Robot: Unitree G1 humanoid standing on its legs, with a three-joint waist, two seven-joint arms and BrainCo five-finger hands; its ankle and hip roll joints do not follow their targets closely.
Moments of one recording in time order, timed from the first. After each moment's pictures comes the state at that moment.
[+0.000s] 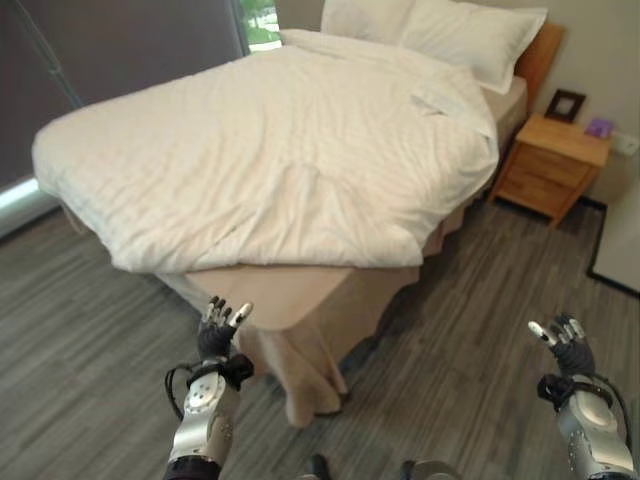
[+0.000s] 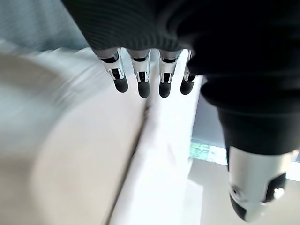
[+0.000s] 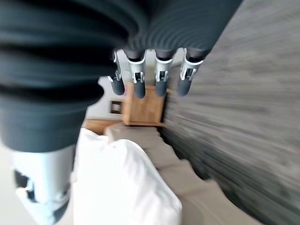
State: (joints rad) left arm -0.01 0.33 0.10 0.36 -0.54 -0.16 0.23; right arm 0.13 -0.37 -0.11 0.39 0.48 -0.12 -0.14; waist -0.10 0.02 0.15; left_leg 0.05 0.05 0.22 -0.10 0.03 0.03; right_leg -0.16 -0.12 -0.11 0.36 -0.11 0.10
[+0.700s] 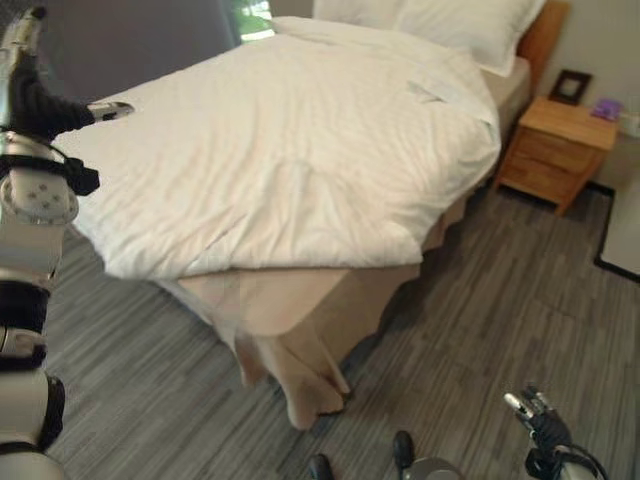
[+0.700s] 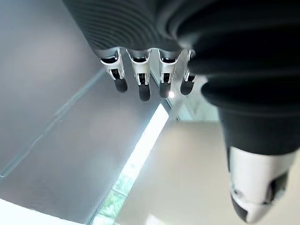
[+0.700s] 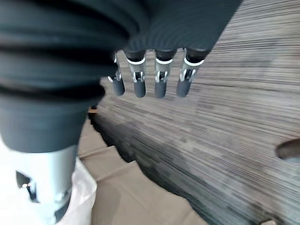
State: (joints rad) left arm -1.04 1.14 -0.51 0.77 0.10 -0.13 0.32; right arm 0.33 -0.34 -0.04 0.48 0.53 -0.11 0.01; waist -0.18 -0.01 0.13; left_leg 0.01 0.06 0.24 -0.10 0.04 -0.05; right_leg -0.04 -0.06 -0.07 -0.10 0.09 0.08
